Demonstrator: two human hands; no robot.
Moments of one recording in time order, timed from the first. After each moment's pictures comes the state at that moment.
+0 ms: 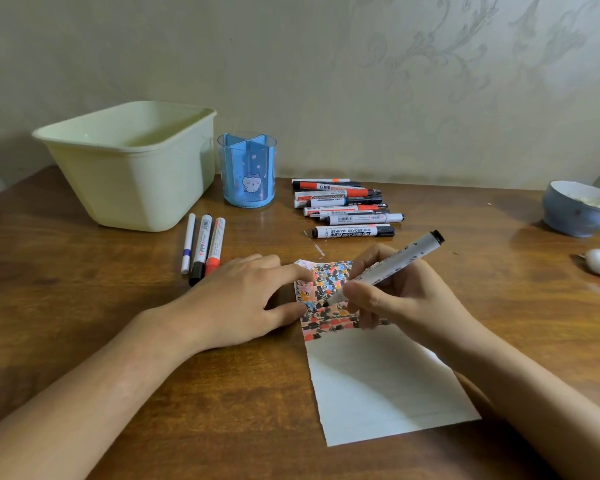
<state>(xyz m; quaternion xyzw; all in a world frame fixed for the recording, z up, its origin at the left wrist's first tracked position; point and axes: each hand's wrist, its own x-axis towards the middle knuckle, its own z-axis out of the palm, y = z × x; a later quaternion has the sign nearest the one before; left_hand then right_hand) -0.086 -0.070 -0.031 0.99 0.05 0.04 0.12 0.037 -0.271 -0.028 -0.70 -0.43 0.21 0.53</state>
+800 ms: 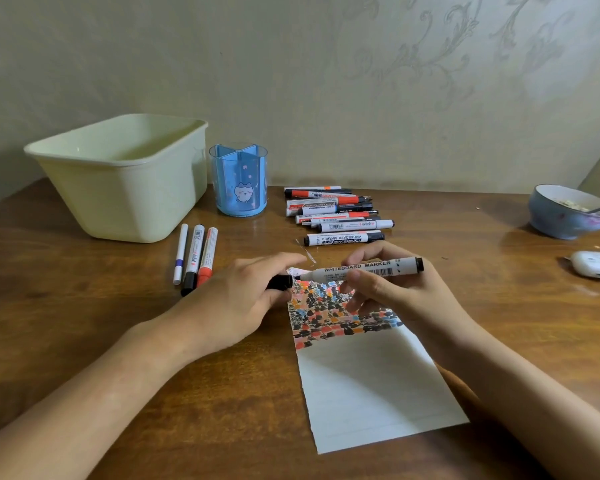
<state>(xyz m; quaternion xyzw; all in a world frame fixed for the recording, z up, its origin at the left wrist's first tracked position) -0.089 -0.074 -0.029 0.95 0.05 0.12 0.28 0.041 -0.274 -0.019 -0.66 -0.37 0.22 0.61</state>
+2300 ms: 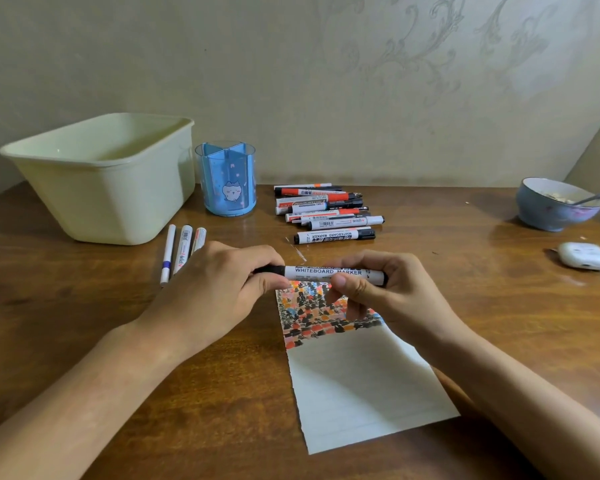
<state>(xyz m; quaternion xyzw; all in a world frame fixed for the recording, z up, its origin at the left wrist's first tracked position) -0.098 -0.086 -0.006 0.95 0.02 0.24 0.21 0.039 -0.274 -0.023 -0.70 -0.40 0.19 0.56</state>
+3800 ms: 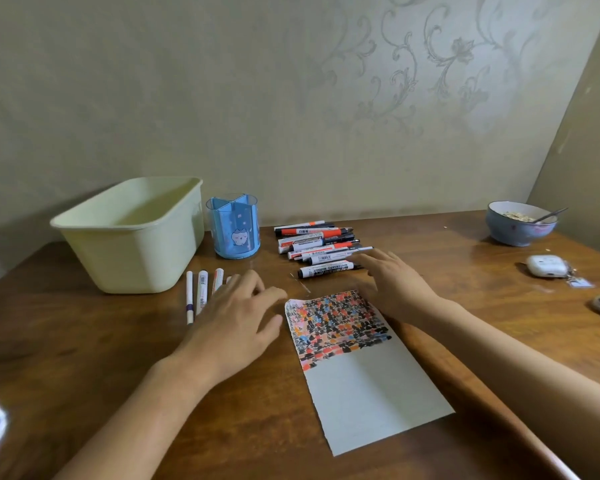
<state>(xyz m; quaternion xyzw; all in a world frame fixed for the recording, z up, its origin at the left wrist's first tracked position) -0.095 -0.066 -0.022 0.98 0.08 0.16 0.07 0.112 -0.255 -0.030 -0.89 -0.42 -0.10 0.15</state>
